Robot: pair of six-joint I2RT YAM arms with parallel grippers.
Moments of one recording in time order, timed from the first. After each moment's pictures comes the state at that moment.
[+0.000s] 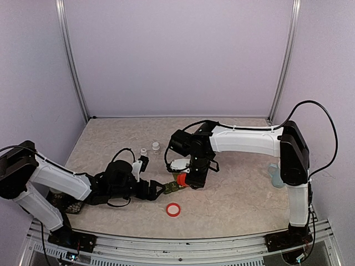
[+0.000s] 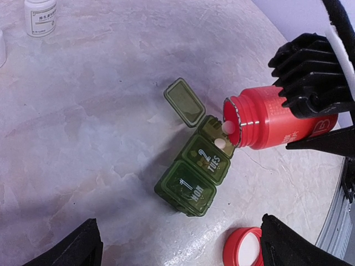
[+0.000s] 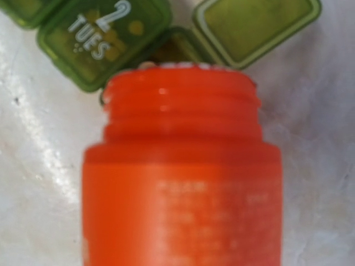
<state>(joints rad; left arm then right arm) -0.92 1.51 0.47 0.47 0.00 -0.56 1.00 2.08 1.72 -1.08 0.14 -0.29</state>
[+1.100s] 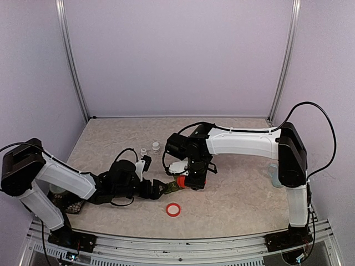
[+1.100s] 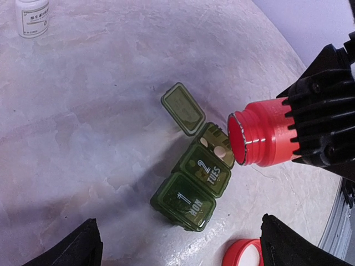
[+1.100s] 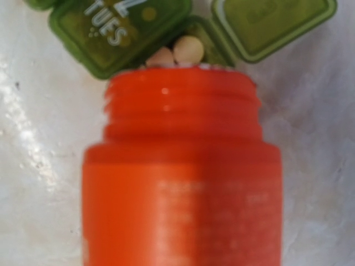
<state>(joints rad) -0.92 1.57 0.50 0.51 0.00 -0.57 1.03 2.10 1.75 -1.13 0.20 -0.31</state>
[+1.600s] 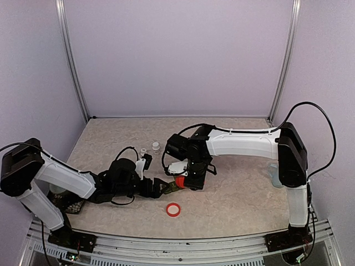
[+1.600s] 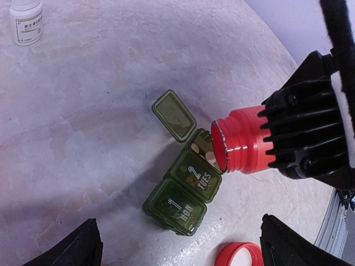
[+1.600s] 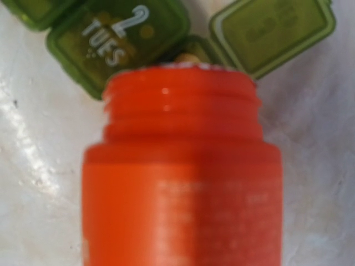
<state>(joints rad) -0.92 1.57 0.51 0.51 0.02 -0.57 1.03 2.10 1.73 -1.08 0.20 -0.31</state>
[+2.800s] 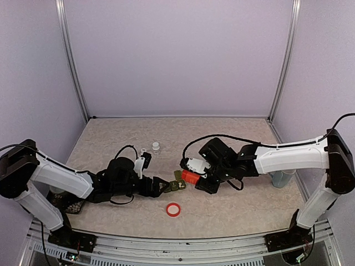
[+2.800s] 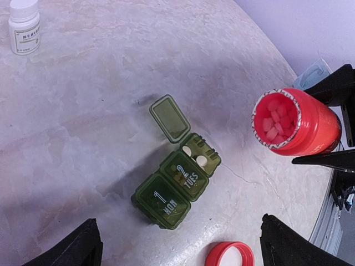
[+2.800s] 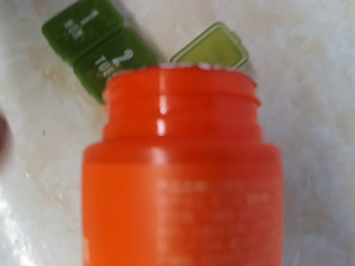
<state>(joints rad) -0.92 1.52 0.51 0.49 0.01 -0.57 1.00 1.63 1.07 -0.41 0.13 -0.24</state>
